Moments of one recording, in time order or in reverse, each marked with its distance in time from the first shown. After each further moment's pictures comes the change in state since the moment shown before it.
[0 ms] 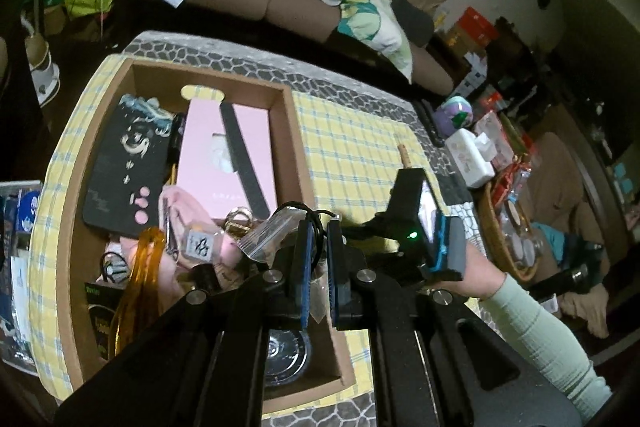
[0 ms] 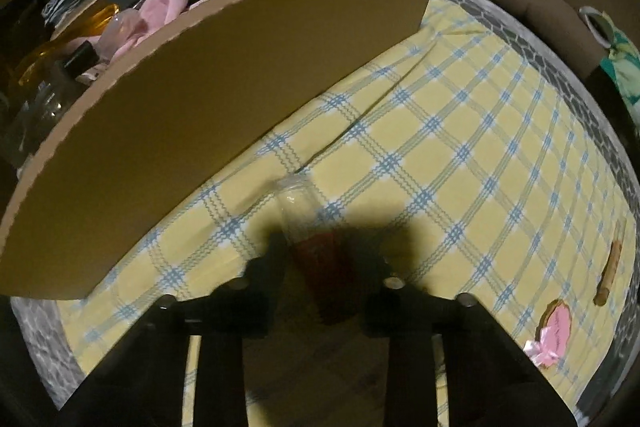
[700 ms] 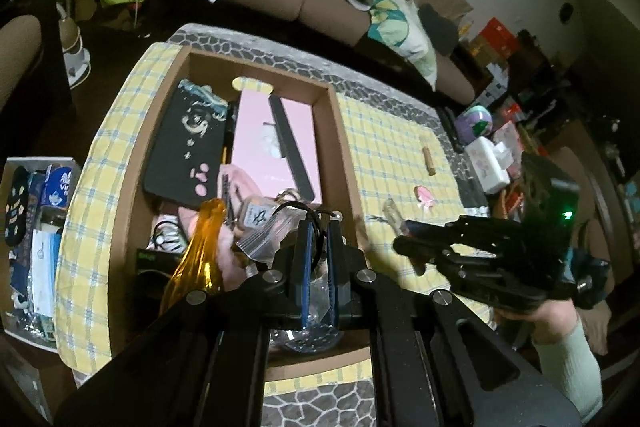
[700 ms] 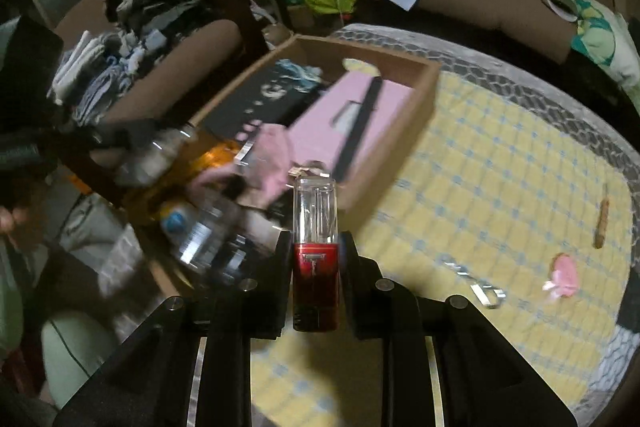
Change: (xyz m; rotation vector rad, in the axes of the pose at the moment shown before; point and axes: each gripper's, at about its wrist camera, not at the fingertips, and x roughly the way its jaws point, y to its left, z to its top) left arm -0.035 0.032 -0.016 -0.061 -0.005 0.073; right arm -0.117 0.067 0.033 0.238 -0.209 0.103
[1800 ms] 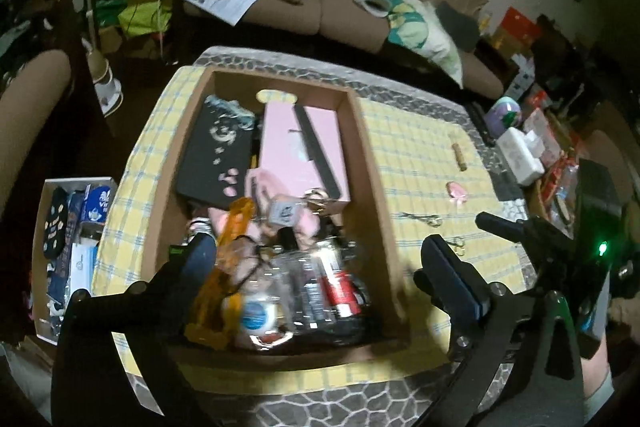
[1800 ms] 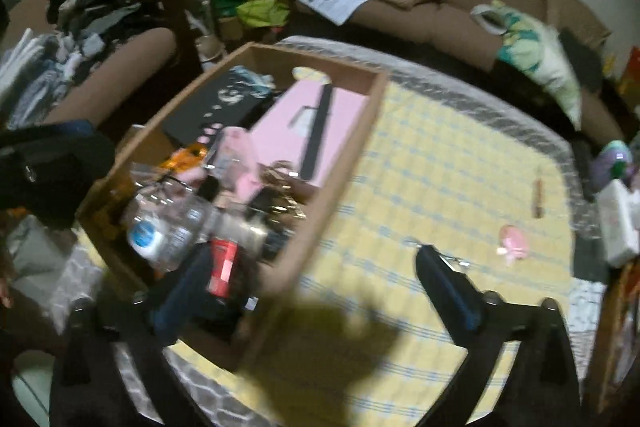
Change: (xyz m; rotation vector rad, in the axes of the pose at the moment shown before) left arm -0.014 -0.027 -0.018 0.087 -0.068 0.148; right arm -0.016 0.046 -0.026 0.043 -0.077 -0.362
